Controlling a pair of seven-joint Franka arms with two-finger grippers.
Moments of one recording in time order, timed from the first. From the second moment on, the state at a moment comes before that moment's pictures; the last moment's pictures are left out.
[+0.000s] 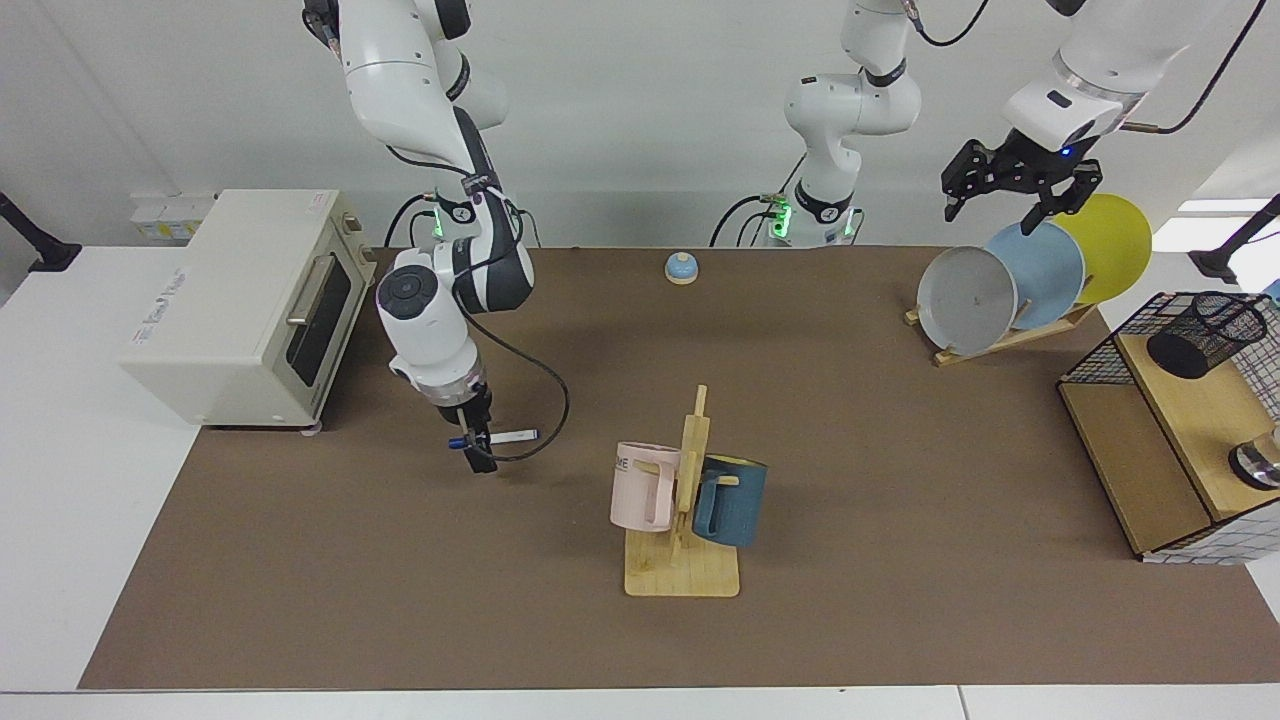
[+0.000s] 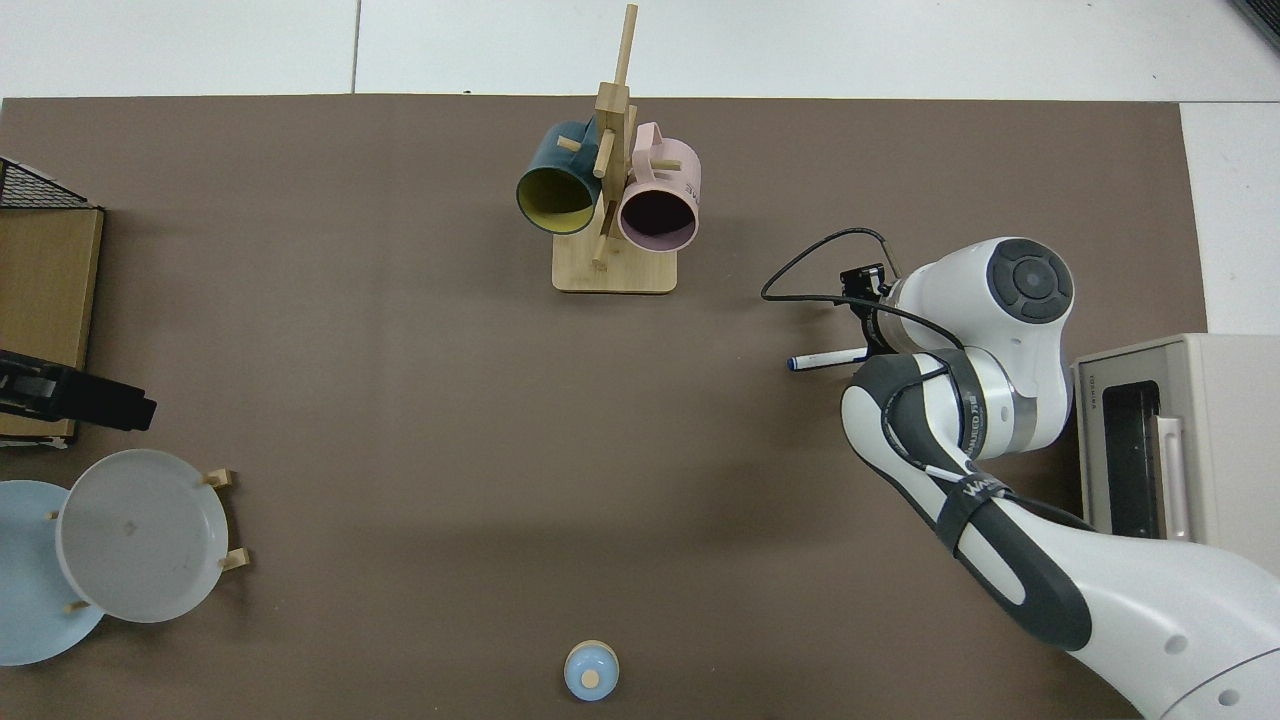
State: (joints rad) left arm -0.07 -0.03 0.04 -1.48 -0.03 1.36 0.22; right arm 0.13 0.36 0.05 -1.96 0.07 2.39 1.46
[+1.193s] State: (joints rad) left arm -0.07 -0.03 0.04 -1.48 -0.03 1.36 0.21; right arm 0.11 0.37 0.05 -1.96 0.07 2.40 1.40
